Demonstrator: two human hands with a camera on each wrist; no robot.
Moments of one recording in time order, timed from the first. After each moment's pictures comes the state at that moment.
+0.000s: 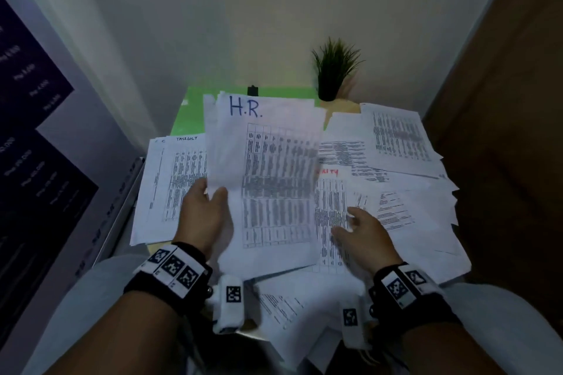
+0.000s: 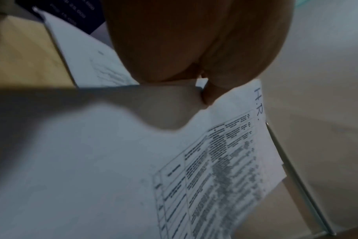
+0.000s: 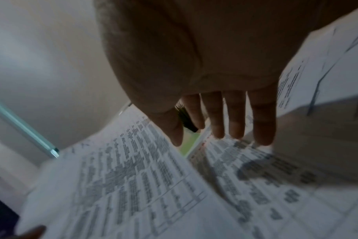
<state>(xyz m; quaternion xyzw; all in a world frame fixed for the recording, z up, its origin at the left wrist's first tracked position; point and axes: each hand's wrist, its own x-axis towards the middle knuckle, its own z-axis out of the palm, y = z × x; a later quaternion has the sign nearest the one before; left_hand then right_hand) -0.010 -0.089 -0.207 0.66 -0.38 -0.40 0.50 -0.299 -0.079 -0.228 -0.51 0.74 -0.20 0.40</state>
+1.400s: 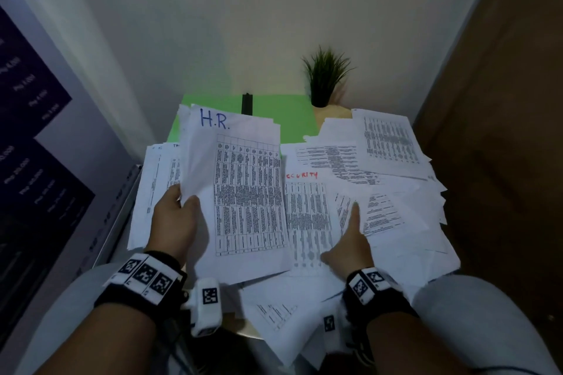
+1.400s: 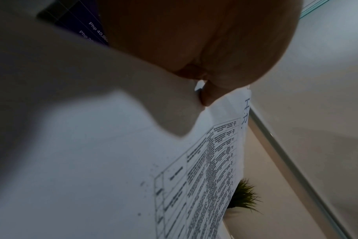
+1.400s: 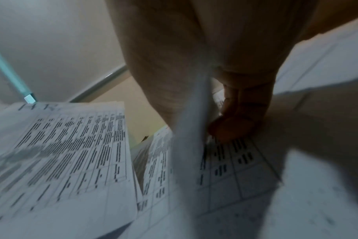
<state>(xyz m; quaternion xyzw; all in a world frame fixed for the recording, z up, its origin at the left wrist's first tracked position) 0.017 -0.069 -0.193 0.69 -0.40 -0.36 0.49 -0.286 -0.067 -0.258 -0.48 0.77 -0.18 0.37</state>
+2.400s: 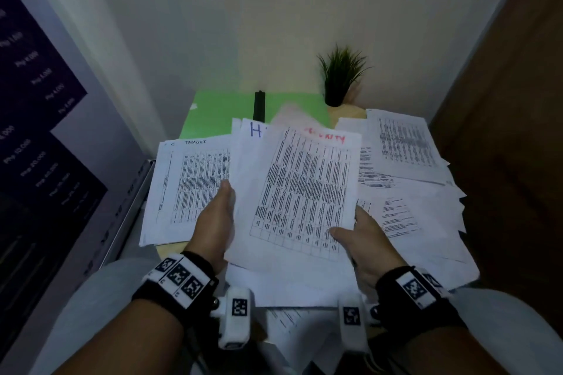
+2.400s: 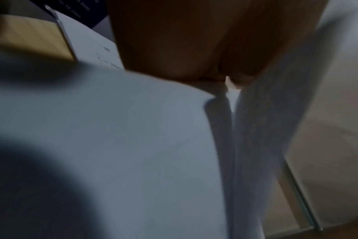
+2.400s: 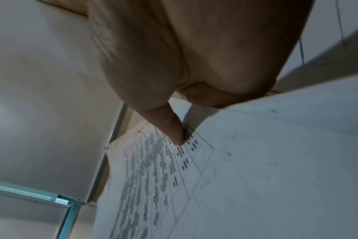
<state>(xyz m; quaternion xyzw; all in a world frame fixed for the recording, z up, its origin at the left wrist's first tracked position) -0.026 -0.069 -0.182 0.56 -0.28 -0.59 0.51 -0.275 -0.071 -0.211 -0.42 0.61 -0.37 0.56</state>
